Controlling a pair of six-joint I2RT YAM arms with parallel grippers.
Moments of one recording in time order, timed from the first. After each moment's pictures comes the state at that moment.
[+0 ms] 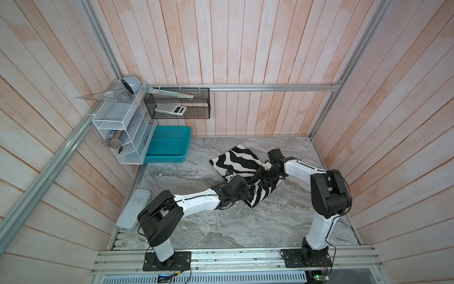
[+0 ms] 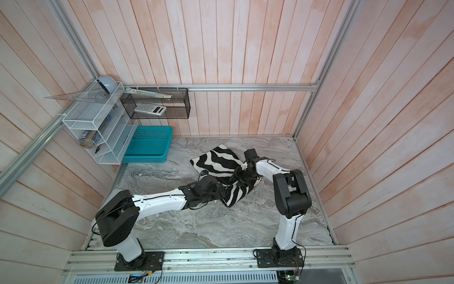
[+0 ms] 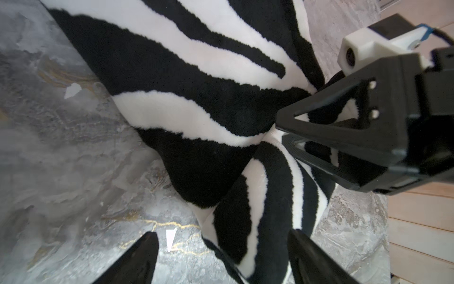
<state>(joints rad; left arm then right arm) -0.91 1.75 1.05 -0.16 -0.12 -1.01 0.30 1.89 1.23 -0.61 -0.55 0.71</state>
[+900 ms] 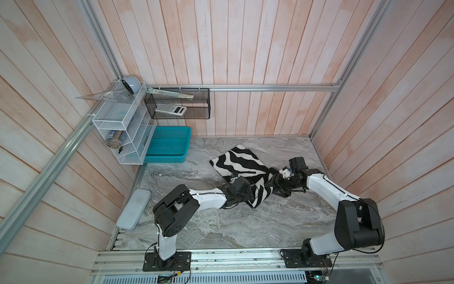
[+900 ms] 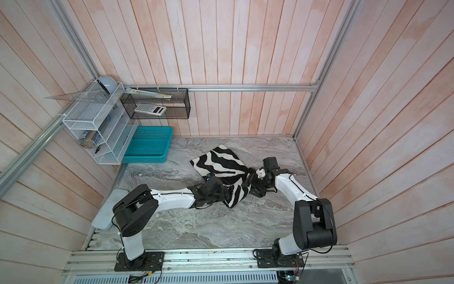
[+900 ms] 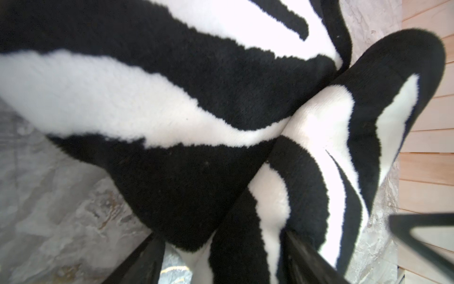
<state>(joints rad) -0.90 1.89 1.06 -0.04 -0.03 -1.00 0.15 1.49 0.90 -0.68 -0.59 0.68</state>
